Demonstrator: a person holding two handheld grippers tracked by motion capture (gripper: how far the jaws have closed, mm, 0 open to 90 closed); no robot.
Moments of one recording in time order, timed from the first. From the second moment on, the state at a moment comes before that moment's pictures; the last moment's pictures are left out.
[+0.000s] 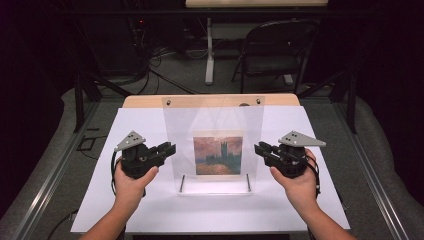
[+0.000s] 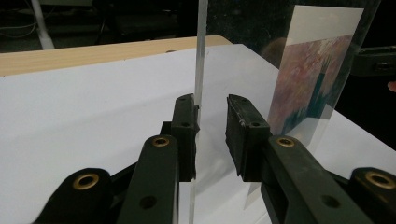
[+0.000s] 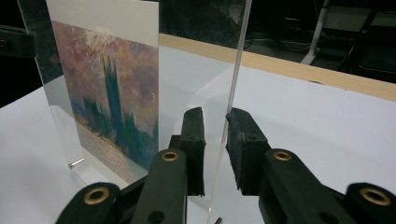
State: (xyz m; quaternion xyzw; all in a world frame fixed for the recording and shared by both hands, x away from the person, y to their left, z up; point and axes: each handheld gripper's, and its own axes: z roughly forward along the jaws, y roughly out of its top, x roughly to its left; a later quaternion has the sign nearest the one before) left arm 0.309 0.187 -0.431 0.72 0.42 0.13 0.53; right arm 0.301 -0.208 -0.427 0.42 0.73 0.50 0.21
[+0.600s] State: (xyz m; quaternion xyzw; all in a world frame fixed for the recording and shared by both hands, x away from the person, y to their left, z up) left arm 0.291 0.187 -0.436 0.71 0.42 0.13 0.55; right arm 0.282 -0.209 -0.433 0.41 0.72 0.52 0.21
